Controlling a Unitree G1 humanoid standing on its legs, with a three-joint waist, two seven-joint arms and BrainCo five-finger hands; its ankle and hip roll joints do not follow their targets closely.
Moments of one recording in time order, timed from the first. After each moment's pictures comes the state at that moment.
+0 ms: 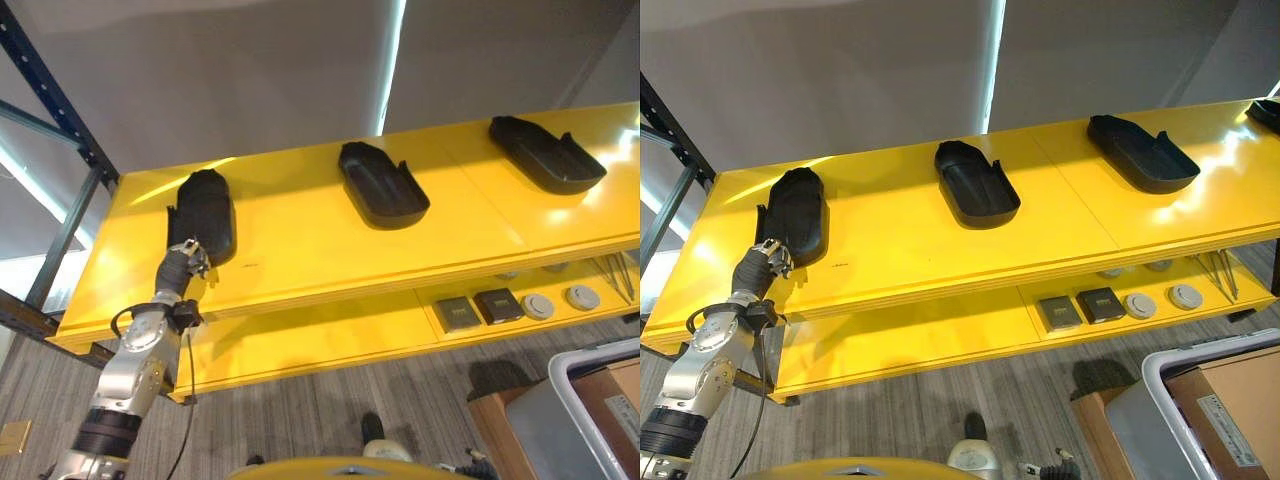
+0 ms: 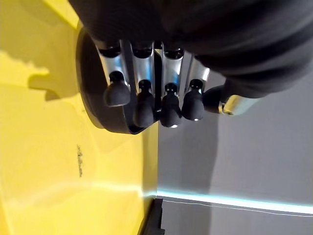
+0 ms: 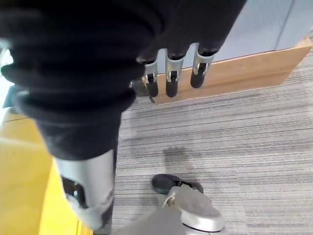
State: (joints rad) left arm -0.05 0.45 -0.08 0.02 -0.60 0.06 0.13; right arm 0.25 -0.36 0.12 0.84 -0.05 0.09 -0.22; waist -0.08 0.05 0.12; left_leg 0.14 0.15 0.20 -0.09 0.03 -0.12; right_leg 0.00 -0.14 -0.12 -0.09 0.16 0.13
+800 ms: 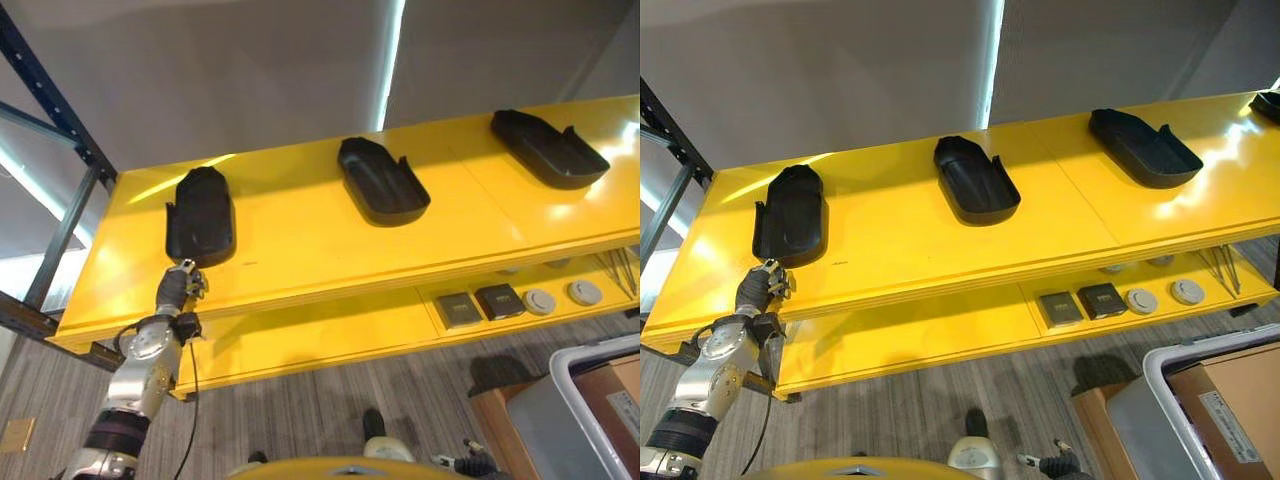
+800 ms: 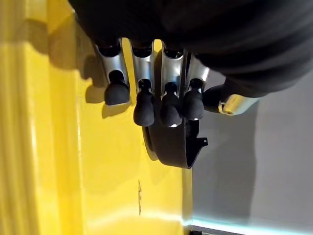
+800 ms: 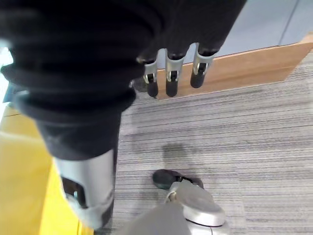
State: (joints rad) left arm -0.07 0.42 -0.08 0.21 -0.54 0.06 0.19; right arm 0.23 -0.37 0.14 0.83 -0.05 0.11 -0.18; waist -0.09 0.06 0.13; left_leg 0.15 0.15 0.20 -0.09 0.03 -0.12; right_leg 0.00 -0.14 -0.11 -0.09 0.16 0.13
